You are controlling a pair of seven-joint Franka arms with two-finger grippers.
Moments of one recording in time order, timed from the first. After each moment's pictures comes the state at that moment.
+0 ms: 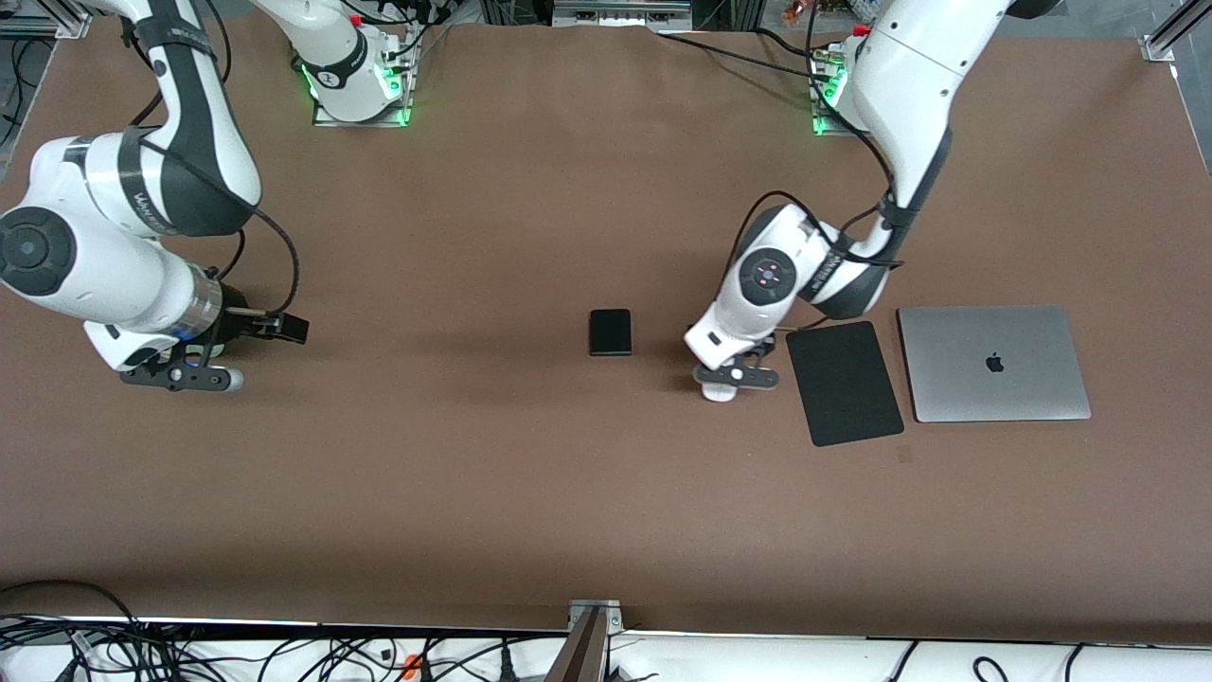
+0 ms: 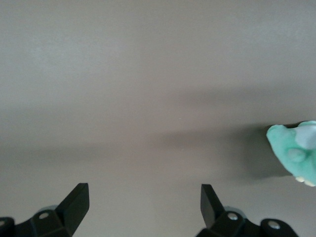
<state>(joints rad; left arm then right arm) -0.31 0.62 -0.17 -1.83 0.13 2.37 -0.52 0.15 0.30 -0.01 -1.67 0.00 1.86 0.25</state>
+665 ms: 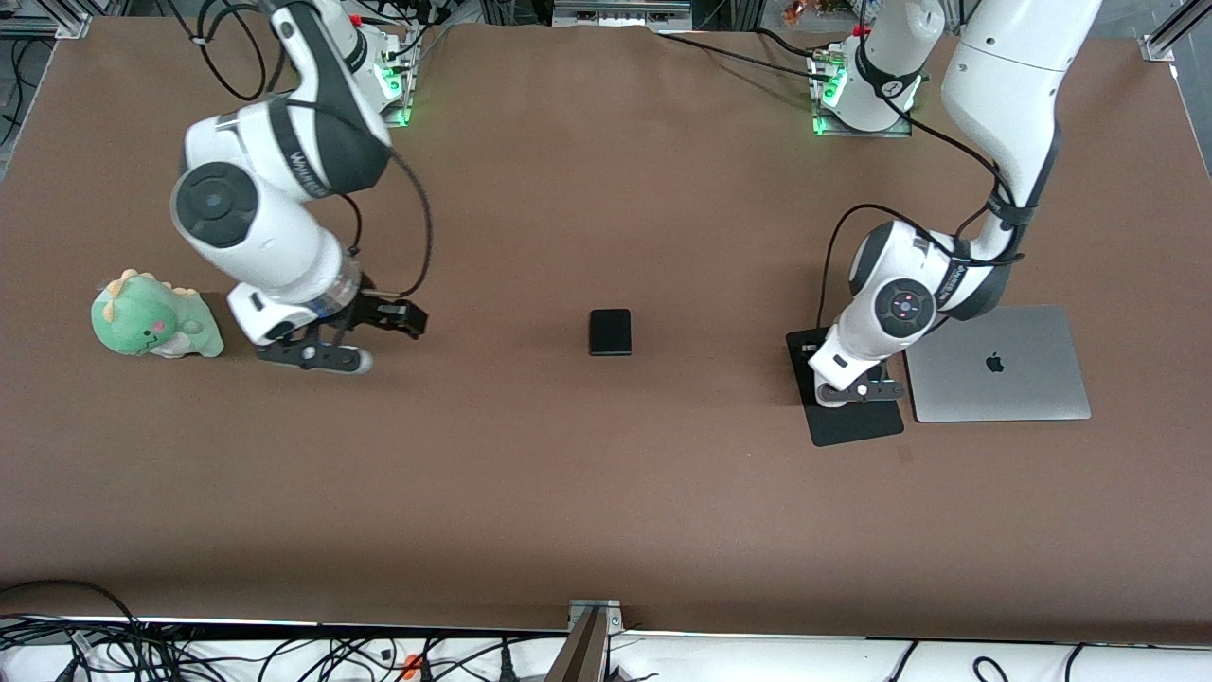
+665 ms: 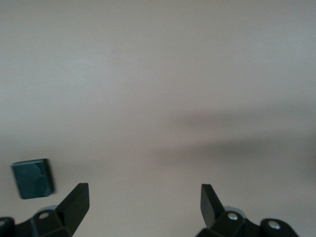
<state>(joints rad) -0.11 0.54 -0.11 -2.00 0.13 2.38 -0.33 0.40 0.32 0.00 -1.67 0.04 2.02 0.48</state>
